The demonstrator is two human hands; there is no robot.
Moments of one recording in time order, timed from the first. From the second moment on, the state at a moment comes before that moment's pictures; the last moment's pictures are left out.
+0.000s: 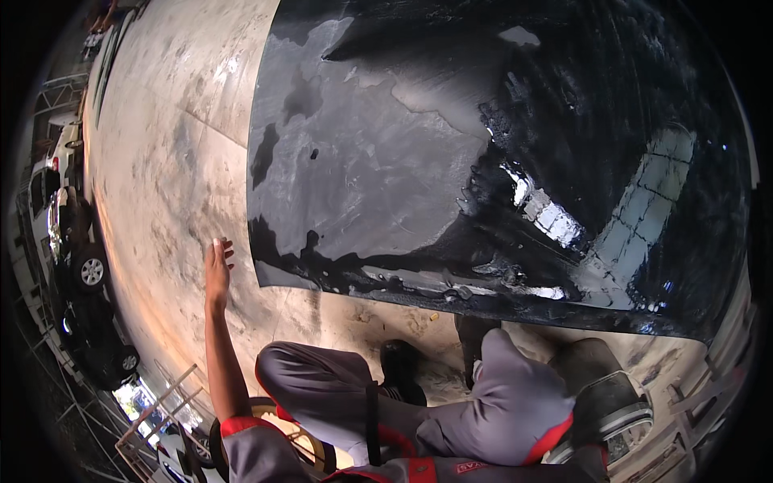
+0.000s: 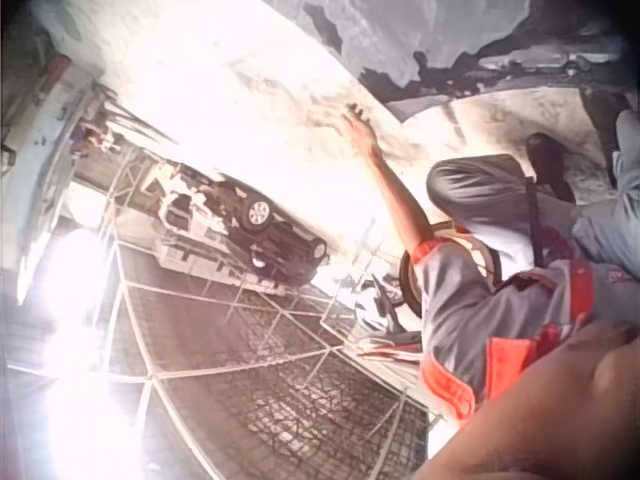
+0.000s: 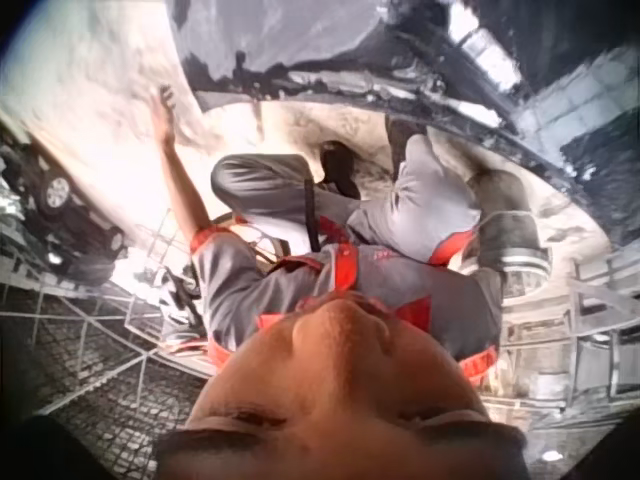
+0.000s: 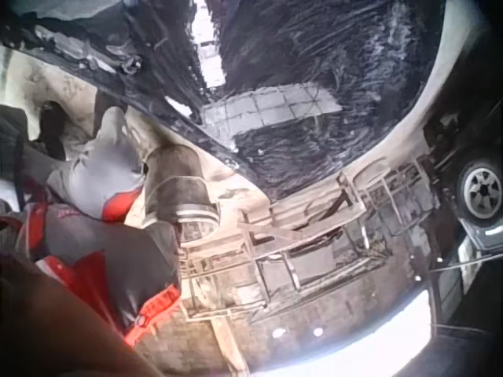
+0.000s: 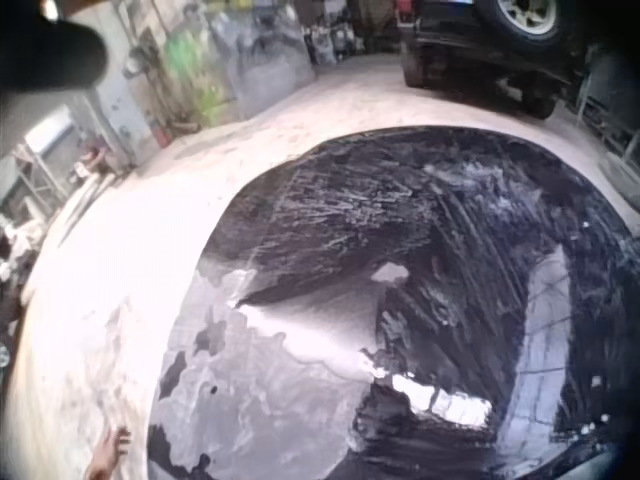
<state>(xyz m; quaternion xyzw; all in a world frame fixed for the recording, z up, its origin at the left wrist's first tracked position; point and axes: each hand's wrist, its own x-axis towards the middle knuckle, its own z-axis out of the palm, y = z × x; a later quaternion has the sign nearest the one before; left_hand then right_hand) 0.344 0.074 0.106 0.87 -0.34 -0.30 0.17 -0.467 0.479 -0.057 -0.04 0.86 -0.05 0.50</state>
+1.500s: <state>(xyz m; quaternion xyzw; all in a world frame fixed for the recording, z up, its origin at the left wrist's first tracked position) 0.286 -0.016 0.040 0.71 -0.44 -0.47 0.29 -0.385 -0.101 0.099 -0.77 0.55 -0.25 -0.20</state>
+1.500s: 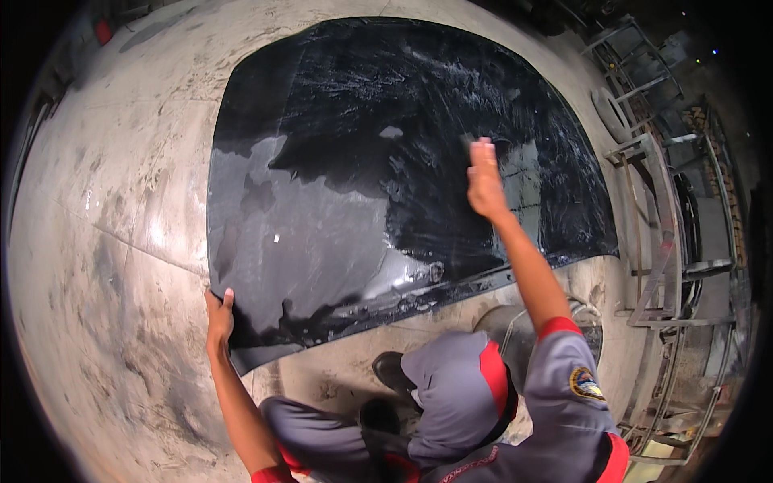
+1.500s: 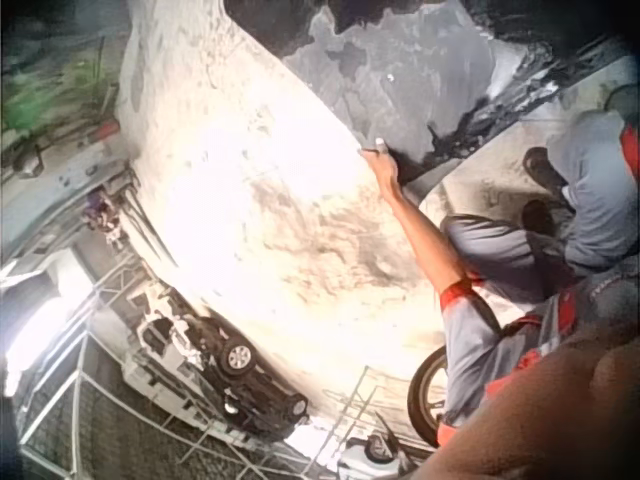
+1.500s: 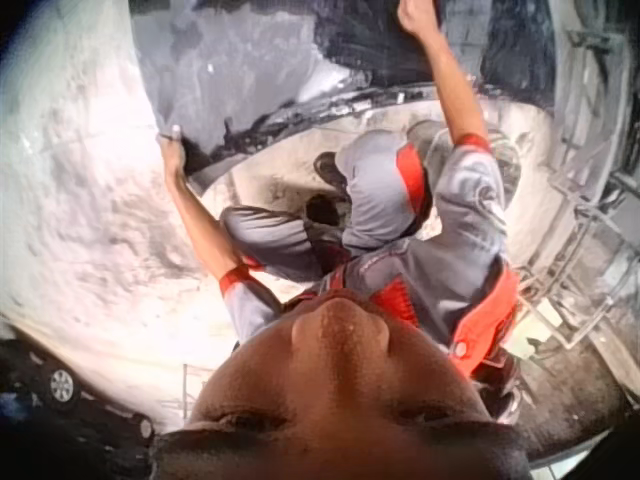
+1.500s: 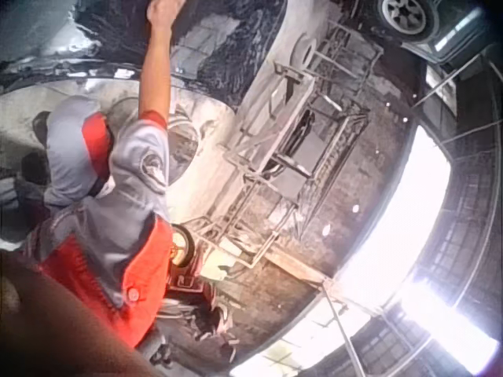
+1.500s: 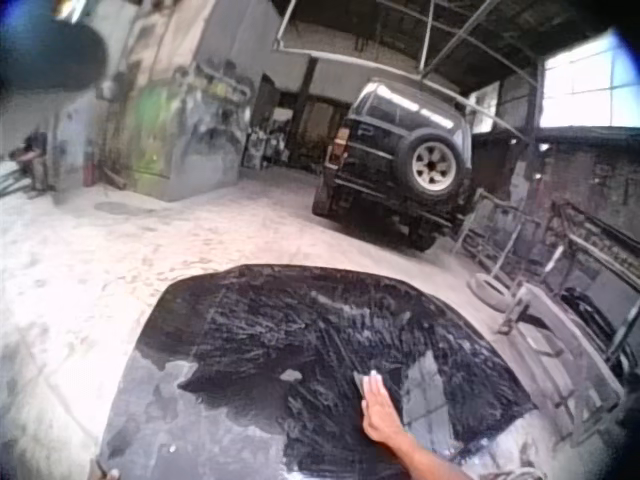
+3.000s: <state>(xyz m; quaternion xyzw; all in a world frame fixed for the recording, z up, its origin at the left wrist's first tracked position) 0.251 -0.009 0.088 0.82 -0.38 -0.40 0.18 -0.310 -0.217 0.128 -0.77 0.64 -0.03 0.04</state>
